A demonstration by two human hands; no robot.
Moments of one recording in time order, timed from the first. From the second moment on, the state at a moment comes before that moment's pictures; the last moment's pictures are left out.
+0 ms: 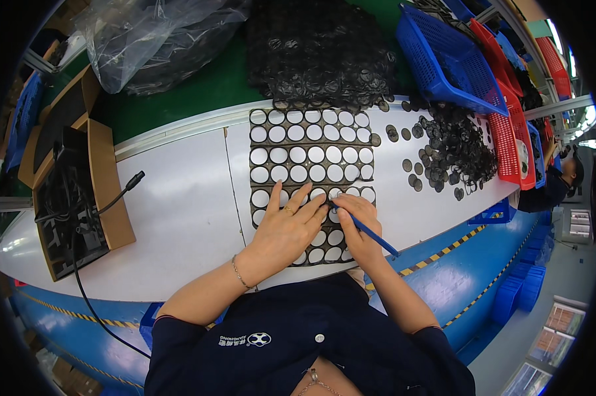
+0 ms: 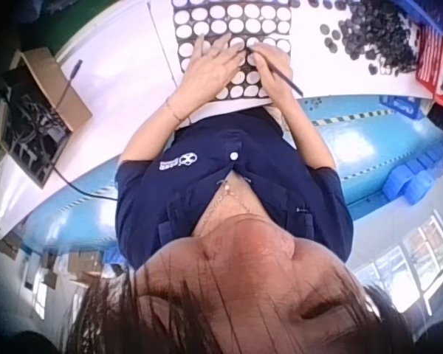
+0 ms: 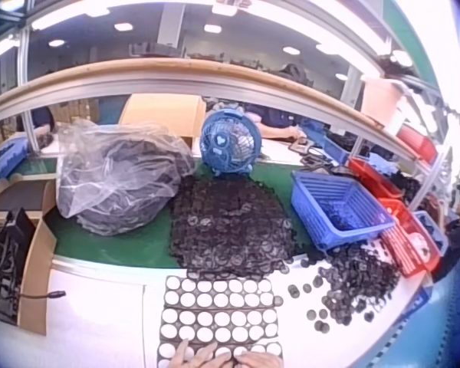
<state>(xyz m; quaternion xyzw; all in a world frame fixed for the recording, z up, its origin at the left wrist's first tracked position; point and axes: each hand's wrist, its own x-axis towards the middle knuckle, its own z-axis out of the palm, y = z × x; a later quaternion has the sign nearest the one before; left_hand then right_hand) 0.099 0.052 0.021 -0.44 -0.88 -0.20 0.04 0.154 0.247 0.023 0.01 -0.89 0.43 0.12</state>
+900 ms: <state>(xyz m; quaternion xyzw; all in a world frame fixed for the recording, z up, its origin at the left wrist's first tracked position) 0.118 0.047 0.038 -0.45 -0.87 -0.20 0.02 0.188 0.250 0.022 -0.02 -0.89 0.44 0.13</state>
